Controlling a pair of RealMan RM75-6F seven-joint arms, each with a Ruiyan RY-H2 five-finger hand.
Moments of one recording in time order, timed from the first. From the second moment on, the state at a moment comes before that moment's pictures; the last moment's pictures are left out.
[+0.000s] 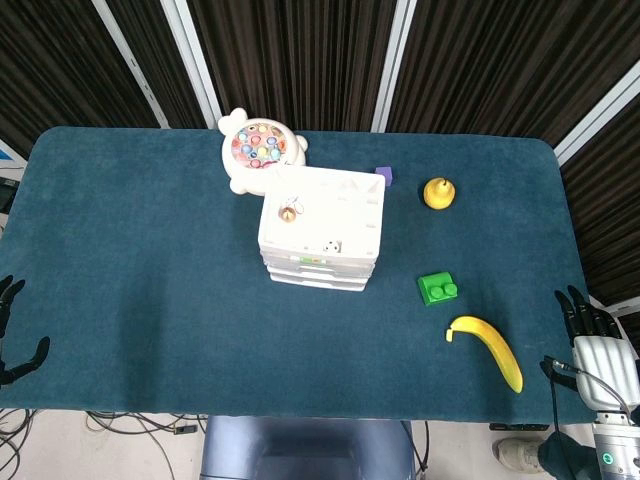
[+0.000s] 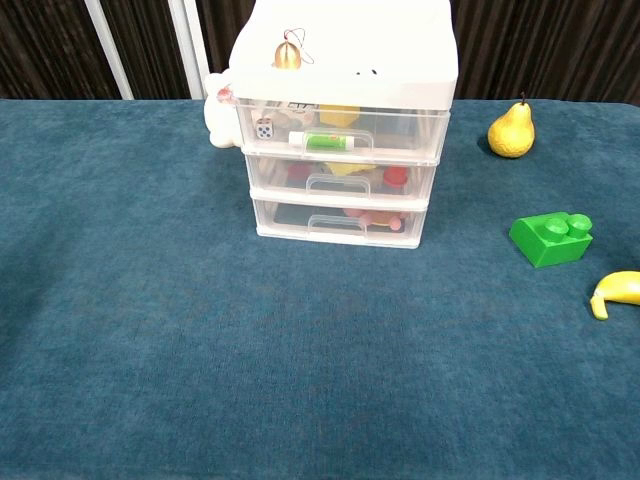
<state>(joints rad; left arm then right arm) -0.02 -1.06 -0.06 -1.76 1.42 1.50 -0.11 0.04 -1.15 0.07 -1.65 -1.47 1.52 -0.19</state>
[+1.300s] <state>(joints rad) -0.02 -1.05 -0.07 -1.76 1.40 1.50 -0.13 0.45 -1.38 0.11 -1.85 -1.33 0.85 0.48</state>
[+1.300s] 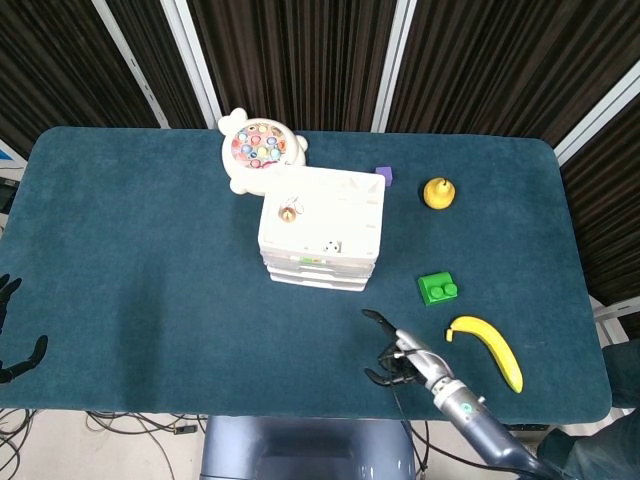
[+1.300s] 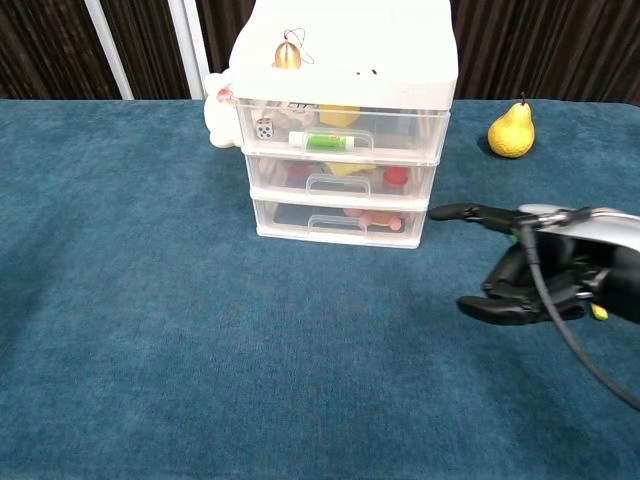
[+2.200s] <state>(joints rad) -0.02 -1.05 -0.07 -1.76 1.39 1.50 -0.14 0.57 -1.75 0.24 -1.53 -1.22 0.80 0.62</state>
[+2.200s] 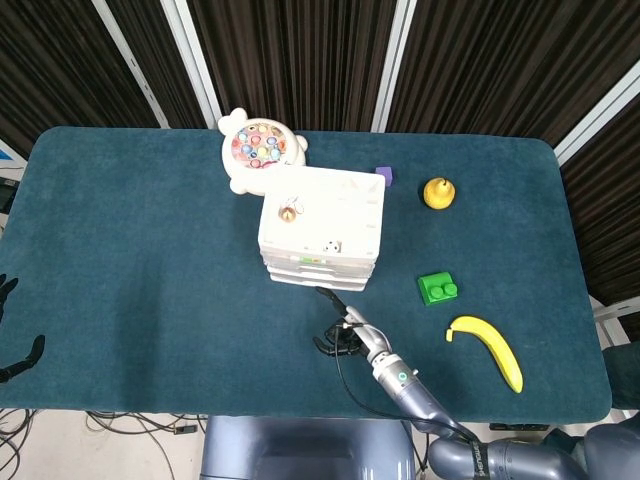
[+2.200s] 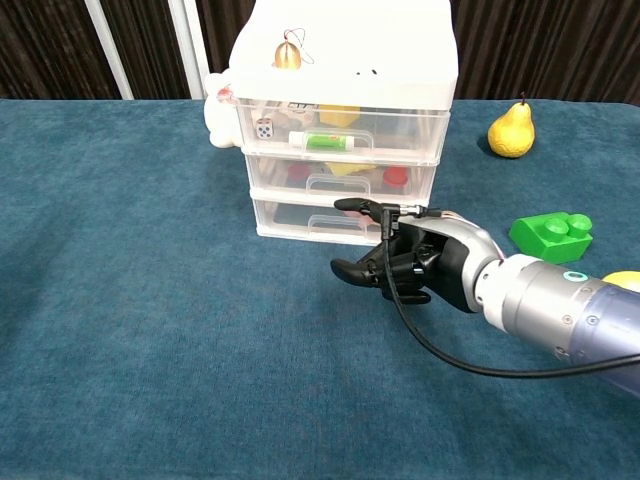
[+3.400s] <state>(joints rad) -0.02 -1.05 -0.08 -1.75 1.37 1.49 -0.13 0.64 -1.88 0.31 -1.39 -1.16 0.79 0.61</state>
